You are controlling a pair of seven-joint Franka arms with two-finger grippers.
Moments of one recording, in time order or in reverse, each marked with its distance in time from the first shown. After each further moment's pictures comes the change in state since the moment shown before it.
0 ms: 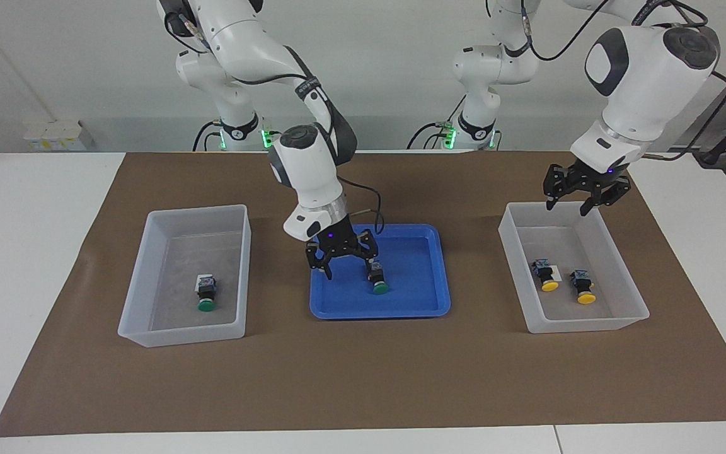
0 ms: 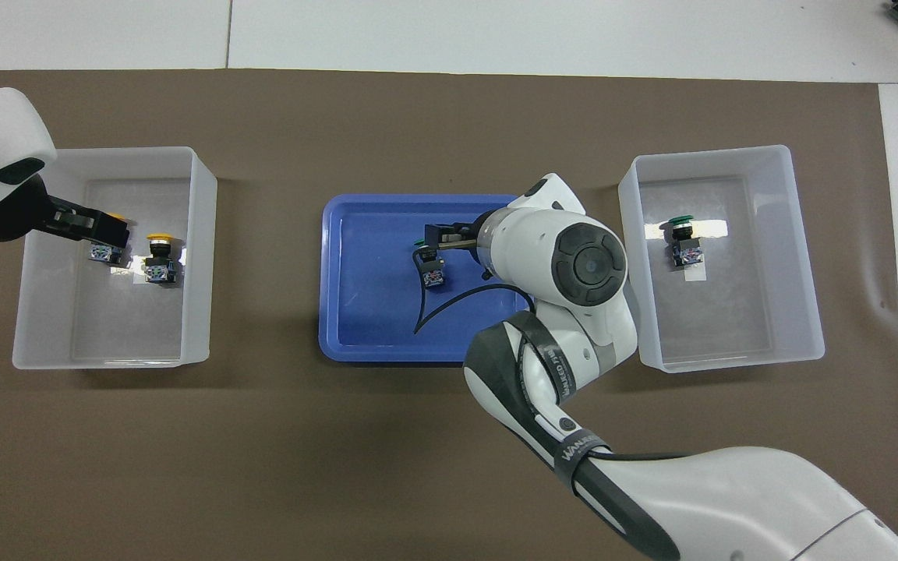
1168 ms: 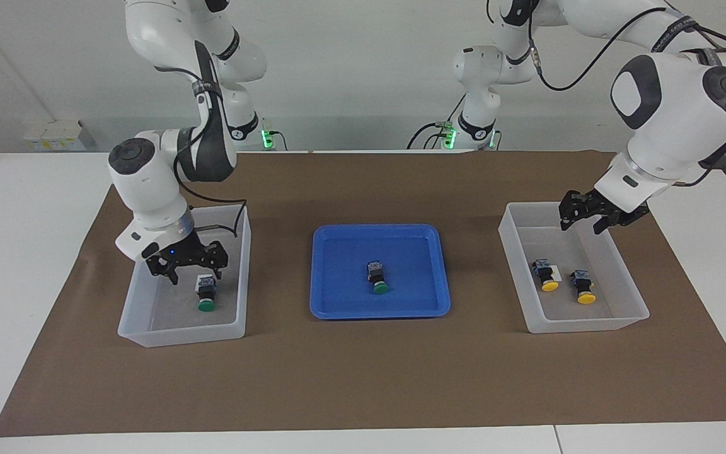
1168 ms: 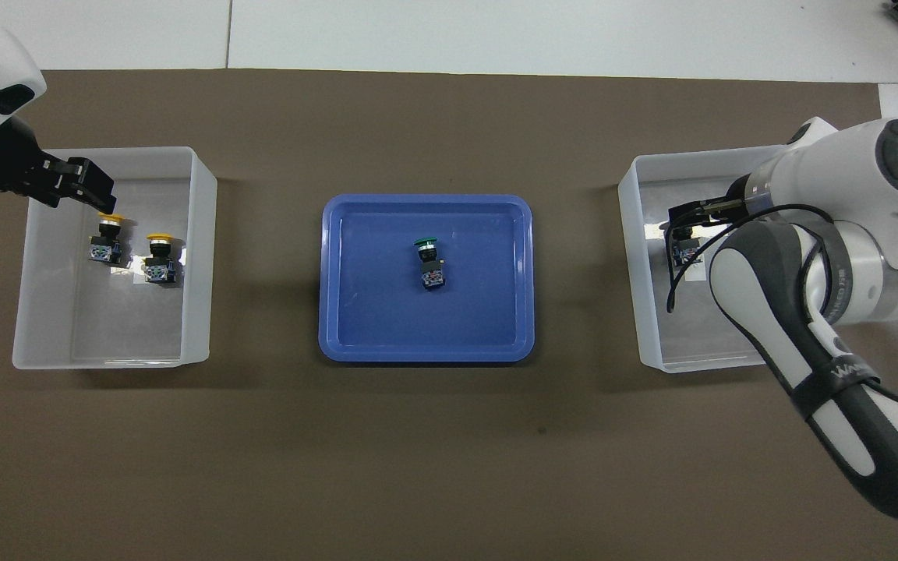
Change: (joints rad) left arm 0.024 0.229 0.018 0.336 -0.002 -0.215 -0.060; right arm -0.324 -0.179 -0.151 0.013 -0.001 -0.483 -0.514
